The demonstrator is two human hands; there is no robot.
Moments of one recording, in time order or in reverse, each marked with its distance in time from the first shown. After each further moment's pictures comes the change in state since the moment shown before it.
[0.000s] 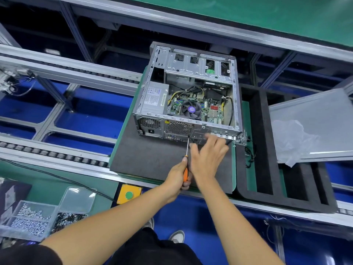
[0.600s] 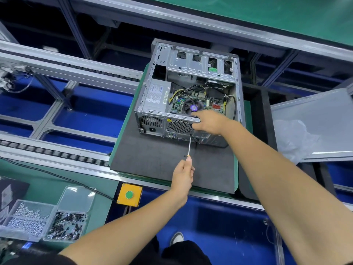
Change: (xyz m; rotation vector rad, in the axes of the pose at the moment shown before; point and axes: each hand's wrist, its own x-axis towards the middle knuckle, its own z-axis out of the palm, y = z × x) left_hand -0.001 -0.012 0.021 -0.027 0.259 0.102; right_hand 0.151 -0.024 -0.006 -0.439 -0.926 -0.454
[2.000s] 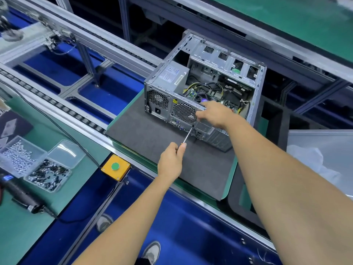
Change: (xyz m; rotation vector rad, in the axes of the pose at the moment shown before) left_hand 0.022 -0.021 0.013 0.499 0.366 0.371; right_hand -0.003 0.004 -0.002 0.054 0.039 -0.102
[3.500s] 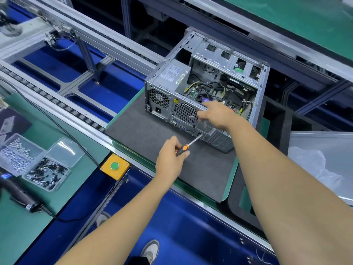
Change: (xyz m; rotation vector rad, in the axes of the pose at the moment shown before) left_hand 0.000 0.010 -0.012 -0.004 0.049 0.107; right_hand -0.006 -0.005 -0.005 0.058 -0.028 -0.044
